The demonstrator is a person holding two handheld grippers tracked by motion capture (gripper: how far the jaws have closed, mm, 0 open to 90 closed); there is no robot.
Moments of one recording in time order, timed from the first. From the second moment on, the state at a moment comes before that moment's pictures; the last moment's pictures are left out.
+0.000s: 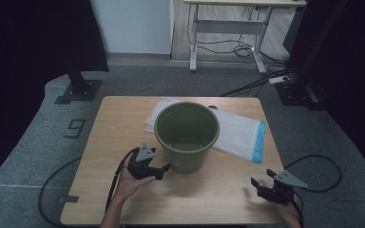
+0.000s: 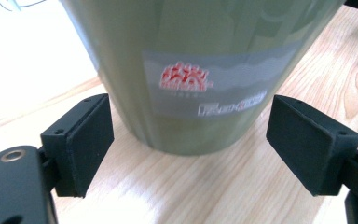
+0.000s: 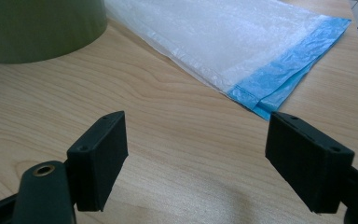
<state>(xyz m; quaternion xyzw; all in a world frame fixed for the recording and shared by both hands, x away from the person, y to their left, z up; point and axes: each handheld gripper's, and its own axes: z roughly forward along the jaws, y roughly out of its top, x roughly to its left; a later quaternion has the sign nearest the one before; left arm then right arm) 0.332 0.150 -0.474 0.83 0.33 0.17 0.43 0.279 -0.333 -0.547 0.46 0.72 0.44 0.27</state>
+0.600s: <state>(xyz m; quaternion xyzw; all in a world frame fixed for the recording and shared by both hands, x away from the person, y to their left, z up) 0.312 0.192 -0.490 0.81 0.37 0.16 0.42 0.296 -0.320 -0.538 0.47 0.71 0.44 0.29</state>
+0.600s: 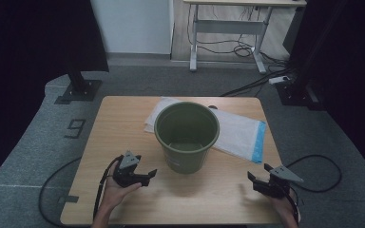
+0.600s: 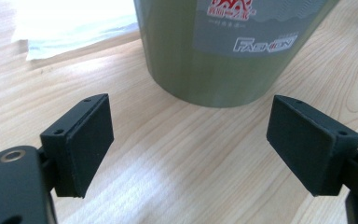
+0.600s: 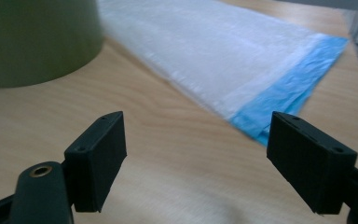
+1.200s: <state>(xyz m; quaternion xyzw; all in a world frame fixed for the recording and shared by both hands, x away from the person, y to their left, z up) 0.309 0.221 -0.514 0.81 0.40 0.16 0.40 0.357 -0.295 -0.517 0.46 0.71 0.45 0.27</state>
